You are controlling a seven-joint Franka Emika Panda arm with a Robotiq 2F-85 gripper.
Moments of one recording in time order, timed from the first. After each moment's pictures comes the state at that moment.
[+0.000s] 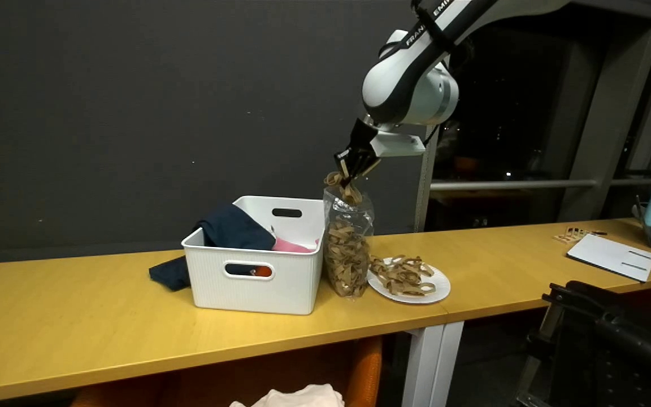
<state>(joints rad) -0.17 0.85 0.00 -1.48 0.03 2.82 -0.05</state>
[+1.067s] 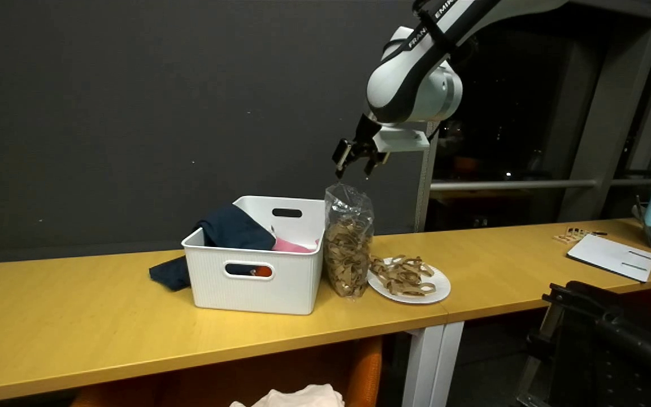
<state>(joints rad) -0.14 0.84 -0.07 -1.48 0.03 2.84 0.02</state>
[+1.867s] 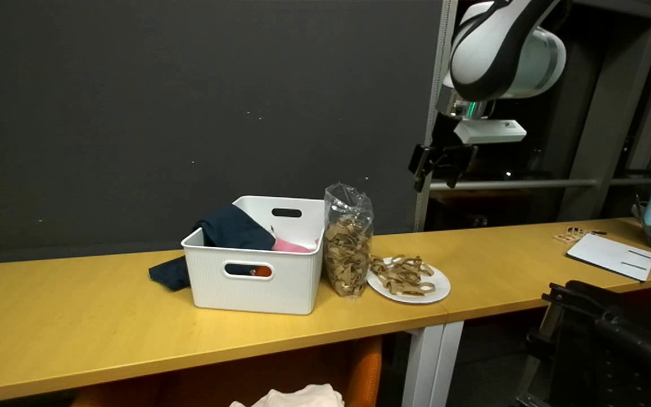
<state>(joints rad) -0.10 0.45 -0.22 -2.07 0.01 2.77 0.13</state>
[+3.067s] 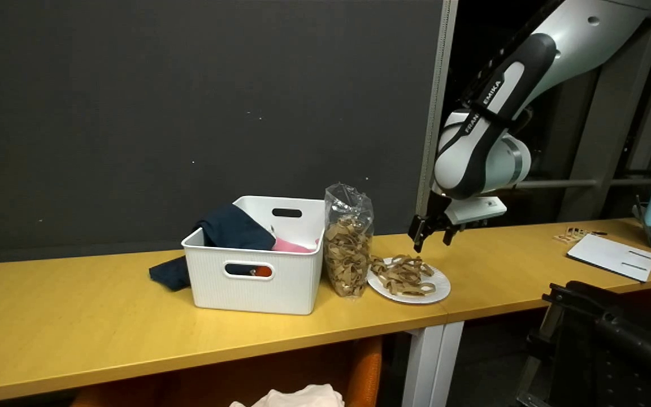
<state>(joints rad) -0.23 0.88 -0.16 -1.81 0.03 2.91 0.08</state>
